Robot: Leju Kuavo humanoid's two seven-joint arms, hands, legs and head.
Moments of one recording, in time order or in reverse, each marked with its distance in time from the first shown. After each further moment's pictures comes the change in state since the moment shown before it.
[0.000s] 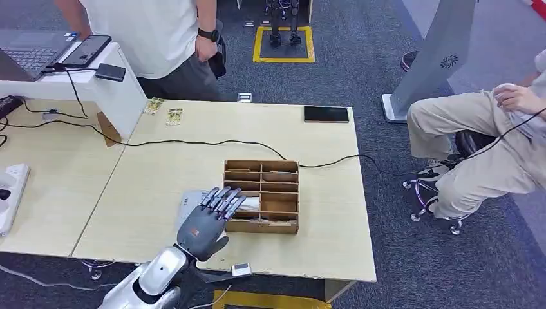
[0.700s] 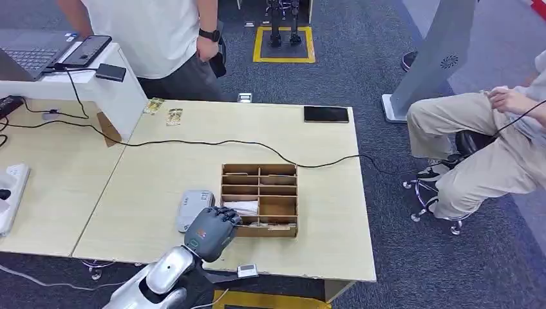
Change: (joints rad) left arm -0.029 -0.007 -0.059 0.038 0.044 -0.066 -0.023; right arm -0.004 0.000 0.000 0.001 0.015 -0.009 0.000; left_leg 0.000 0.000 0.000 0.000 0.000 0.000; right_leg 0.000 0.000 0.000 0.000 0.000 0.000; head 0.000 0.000
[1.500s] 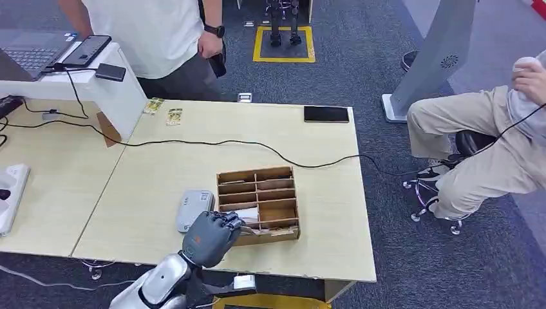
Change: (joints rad) left arm 0.037 0.000 -0.003 -0.030 0.097 0.278 -0.113; right arm 0.000 0.000 0.007 0.006 0.017 -0.003 -0.020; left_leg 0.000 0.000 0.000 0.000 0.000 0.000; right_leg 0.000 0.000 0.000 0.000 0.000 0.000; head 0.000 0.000
